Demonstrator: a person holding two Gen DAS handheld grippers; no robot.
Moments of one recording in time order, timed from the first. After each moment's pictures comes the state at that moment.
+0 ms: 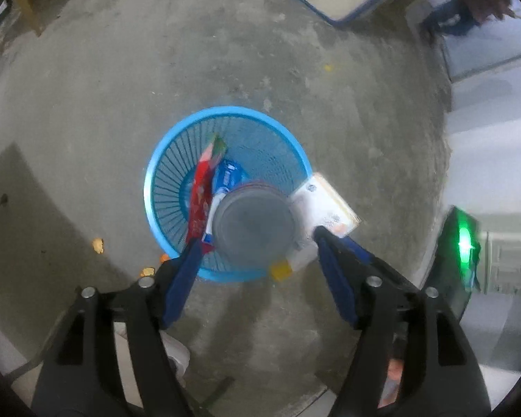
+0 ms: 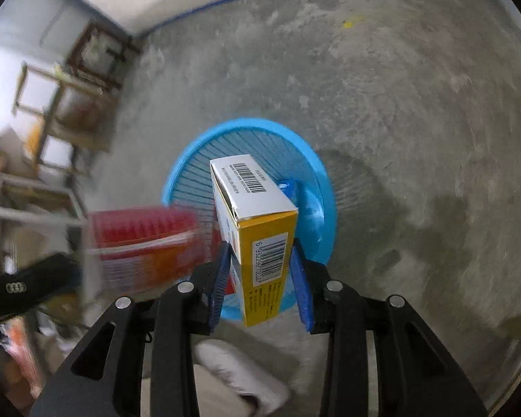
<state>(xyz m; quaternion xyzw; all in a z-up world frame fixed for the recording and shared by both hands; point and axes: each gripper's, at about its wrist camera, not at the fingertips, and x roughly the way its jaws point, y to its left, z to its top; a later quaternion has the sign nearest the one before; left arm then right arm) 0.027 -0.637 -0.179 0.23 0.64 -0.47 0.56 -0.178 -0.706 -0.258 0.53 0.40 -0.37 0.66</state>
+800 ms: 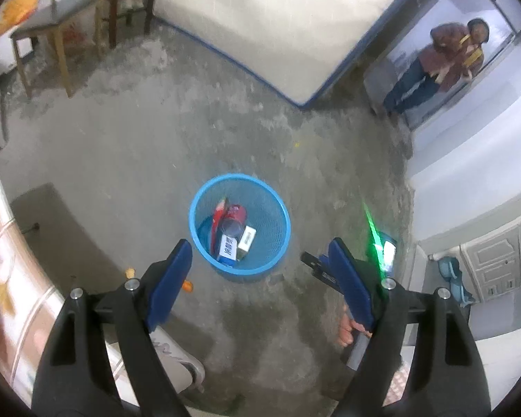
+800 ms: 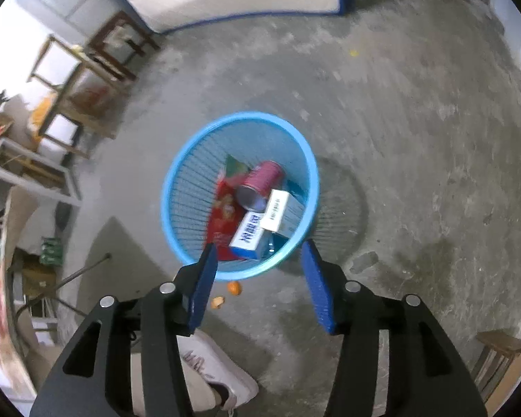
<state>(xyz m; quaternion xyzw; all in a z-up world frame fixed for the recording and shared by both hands) 0.047 -0.459 0.009 0.13 0.51 -0.55 0.65 -0.206 -0.635 -0.207 0.45 0.38 -0.38 0.71</state>
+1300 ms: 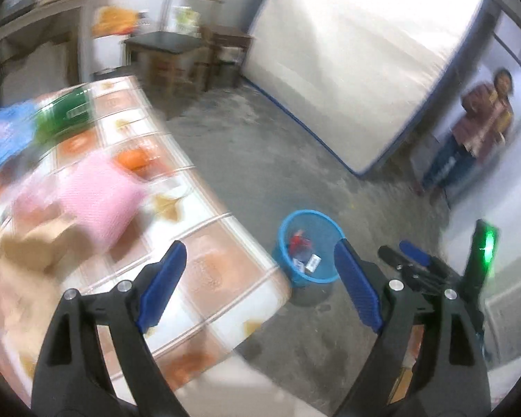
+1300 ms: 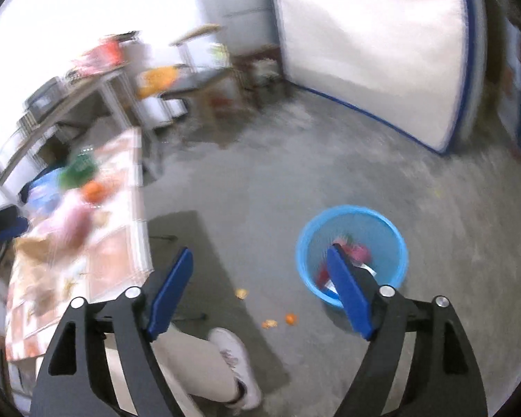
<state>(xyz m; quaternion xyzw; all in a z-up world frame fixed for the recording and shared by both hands) 0.073 -0.215 0.045 0.03 0.44 -0.44 0.78 -0.112 -0.462 -0.015 0.22 0.33 -0.25 0.88</state>
